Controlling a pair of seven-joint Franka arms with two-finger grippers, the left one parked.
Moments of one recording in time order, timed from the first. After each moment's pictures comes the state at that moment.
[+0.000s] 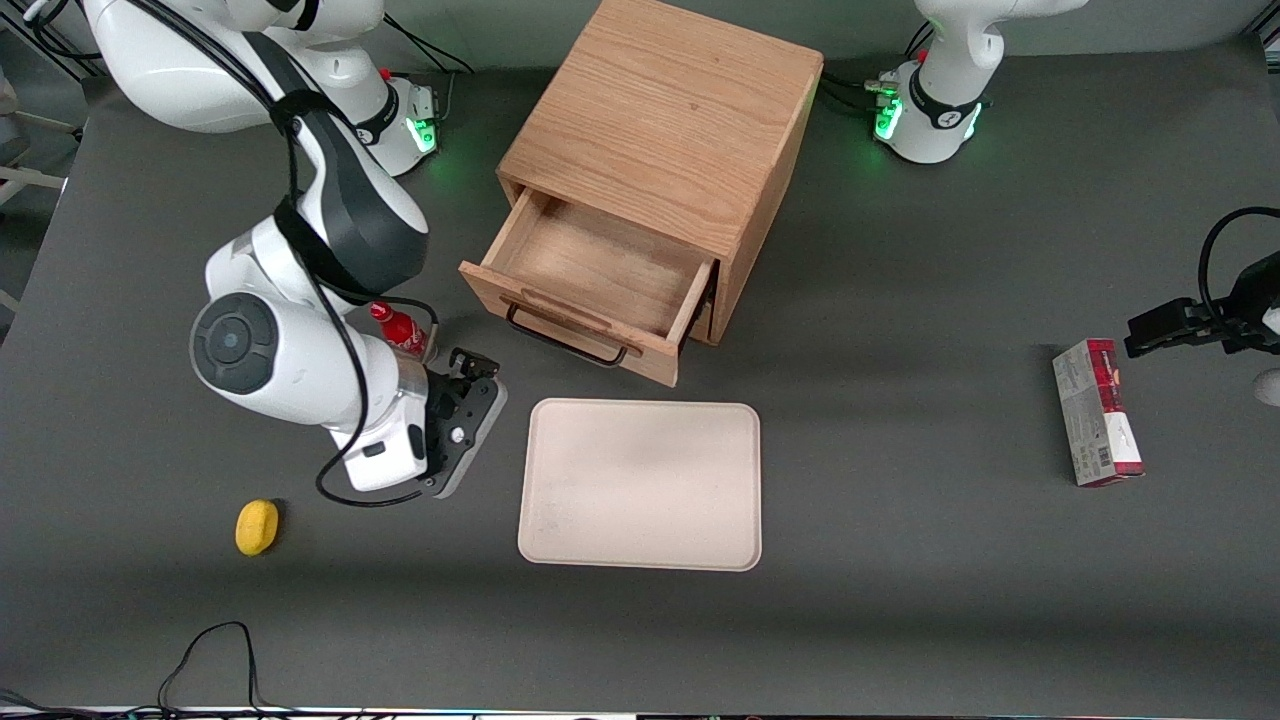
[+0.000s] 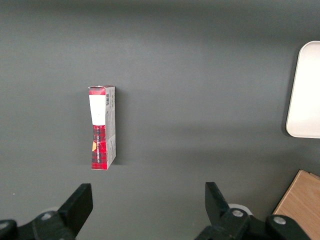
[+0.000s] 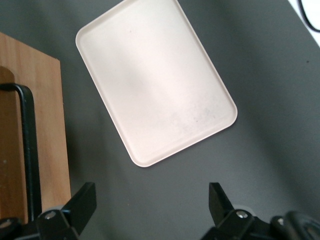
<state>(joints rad) 0.13 0.61 0.37 -1.15 0.00 1.76 -0.57</state>
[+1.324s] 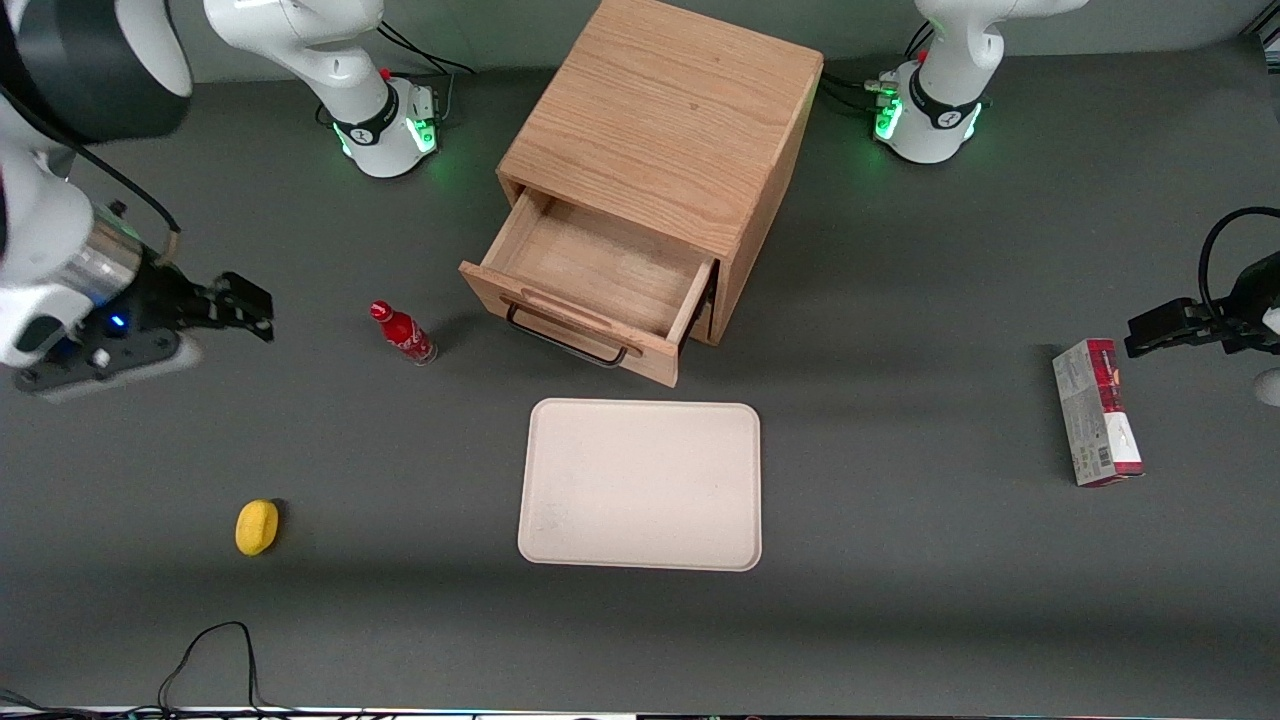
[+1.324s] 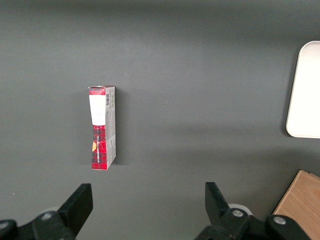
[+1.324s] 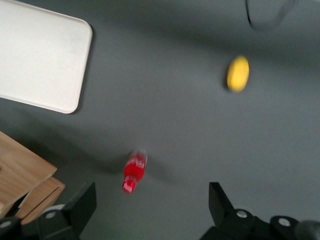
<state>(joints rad) 0.14 0.05 -0.02 -1.57 -0.02 1.59 -0.02</state>
